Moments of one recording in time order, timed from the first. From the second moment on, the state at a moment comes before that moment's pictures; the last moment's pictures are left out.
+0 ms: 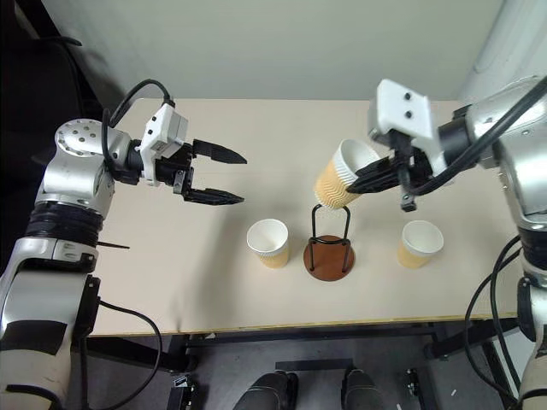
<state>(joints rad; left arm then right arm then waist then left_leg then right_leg) -1.12 0.76 -0.17 0.69 -0.30 0.01 -1.58 -1.12 -0.92 0.23 -0.24 0.24 0.88 1.48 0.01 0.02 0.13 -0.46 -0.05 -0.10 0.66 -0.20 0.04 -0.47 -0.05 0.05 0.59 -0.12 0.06</state>
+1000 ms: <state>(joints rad) -1.12 0.76 -0.20 0.69 -0.30 0.01 -1.58 -0.99 -0.97 0.39 -0.34 0.15 0.63 1.49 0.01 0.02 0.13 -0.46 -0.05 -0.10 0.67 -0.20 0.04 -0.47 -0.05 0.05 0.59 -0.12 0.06</state>
